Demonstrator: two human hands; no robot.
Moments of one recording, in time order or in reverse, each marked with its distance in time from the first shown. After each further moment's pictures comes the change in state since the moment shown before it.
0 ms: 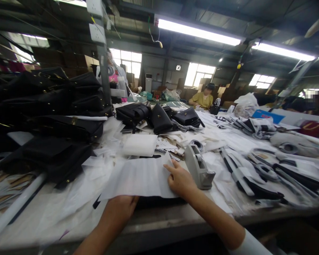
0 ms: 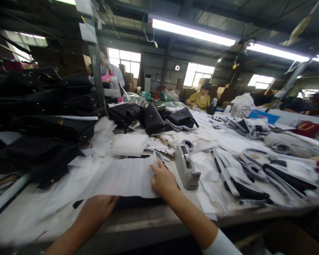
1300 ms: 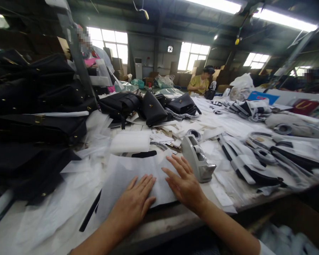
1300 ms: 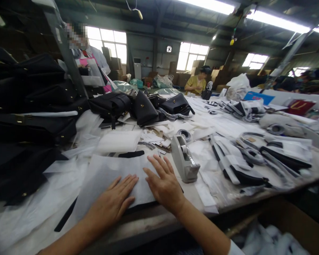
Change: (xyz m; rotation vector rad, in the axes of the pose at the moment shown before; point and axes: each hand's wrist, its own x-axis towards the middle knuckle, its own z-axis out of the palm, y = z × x) left_hand 0.040 0.031 0.018 0.152 0.059 0.641; right_hand -0.023 0.037 0.015 -0.051 0.394 -0.483
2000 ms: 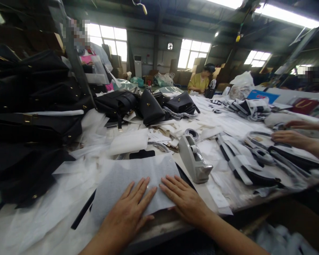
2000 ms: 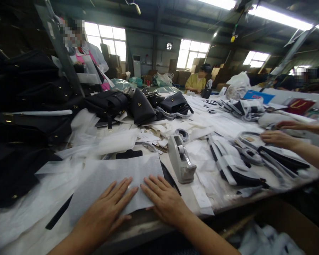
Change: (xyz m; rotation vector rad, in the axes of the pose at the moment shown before) left_hand -0.006 0.016 -0.004 0.174 -0.053 0.077; right_hand -0.048 0.015 0.001 0.061 -0.384 -0.149
